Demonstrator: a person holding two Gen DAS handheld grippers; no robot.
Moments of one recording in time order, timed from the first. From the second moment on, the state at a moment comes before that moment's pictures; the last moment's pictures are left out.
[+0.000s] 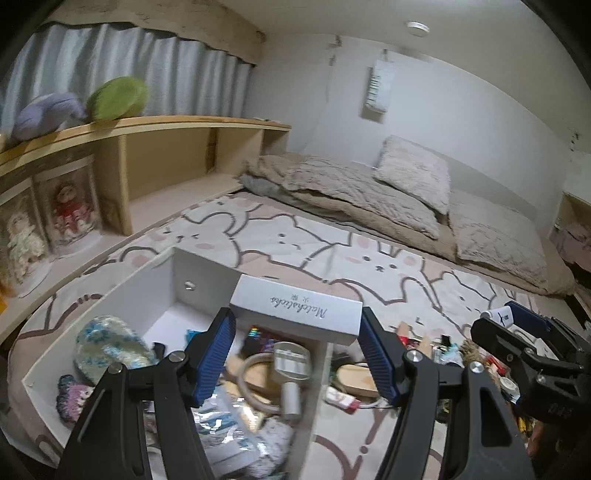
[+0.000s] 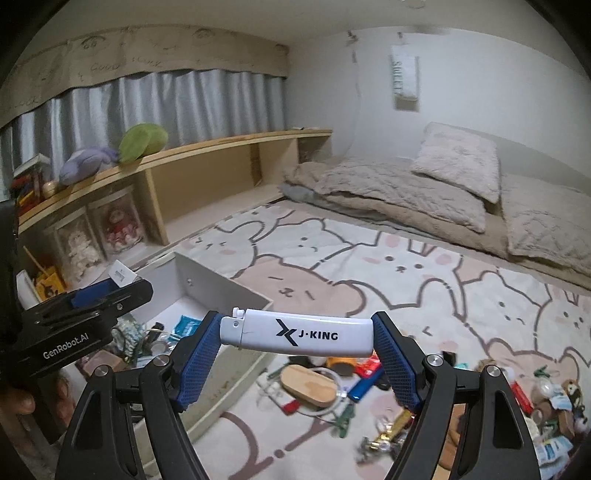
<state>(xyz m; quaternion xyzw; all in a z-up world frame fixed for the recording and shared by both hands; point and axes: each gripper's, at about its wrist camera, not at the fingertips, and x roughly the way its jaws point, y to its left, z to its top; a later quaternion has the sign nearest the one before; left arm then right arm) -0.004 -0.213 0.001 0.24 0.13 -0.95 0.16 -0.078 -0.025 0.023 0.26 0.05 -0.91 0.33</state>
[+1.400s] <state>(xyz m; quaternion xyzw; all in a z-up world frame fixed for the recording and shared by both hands) 0.058 -0.327 -0.018 0.18 0.26 -0.91 0.26 -0.098 -0.241 -0.031 0.30 0.22 -0.79 0.48</state>
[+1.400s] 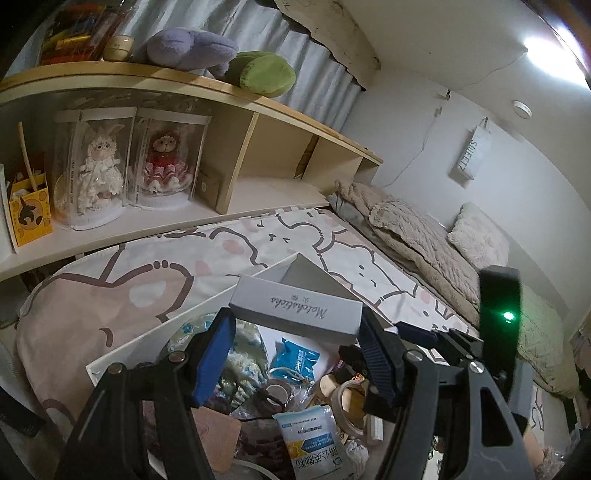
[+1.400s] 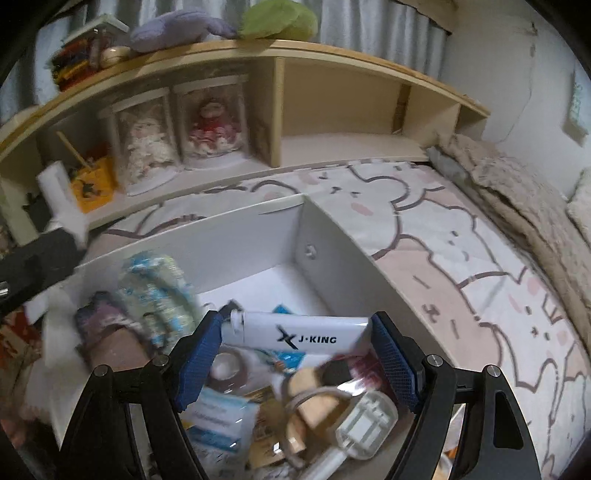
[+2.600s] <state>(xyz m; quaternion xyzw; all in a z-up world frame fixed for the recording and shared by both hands) -0.011 -0.301 -0.040 0.28 0.19 -0.91 0.22 -0.060 -0.145 -0.048 0.29 0.17 -0.82 0.45</state>
